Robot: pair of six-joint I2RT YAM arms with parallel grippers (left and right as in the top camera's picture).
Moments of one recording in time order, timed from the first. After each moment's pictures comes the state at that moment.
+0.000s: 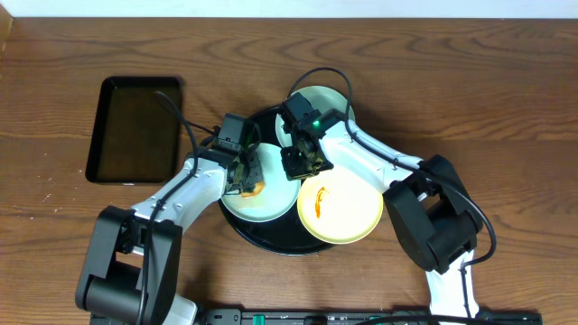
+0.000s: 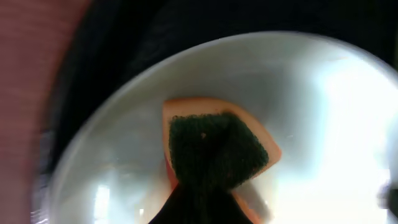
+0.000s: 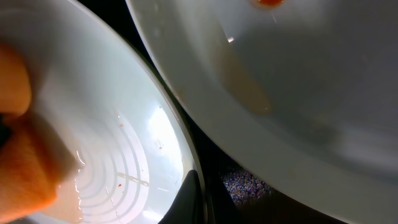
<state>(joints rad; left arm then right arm) -0.30 1.68 0.89 -0.48 -0.02 -0.53 0.66 2.13 1.52 -0.77 -0.18 0.42</state>
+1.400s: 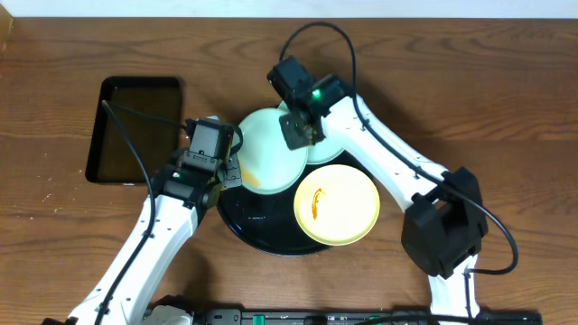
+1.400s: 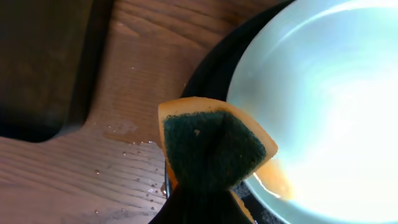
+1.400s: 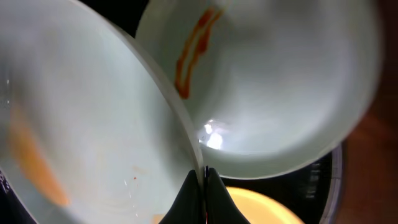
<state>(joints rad) -0.30 1.28 0.89 -0.69 -0.20 -0.44 0.67 2.10 1.89 -1.09 0.10 0.32</state>
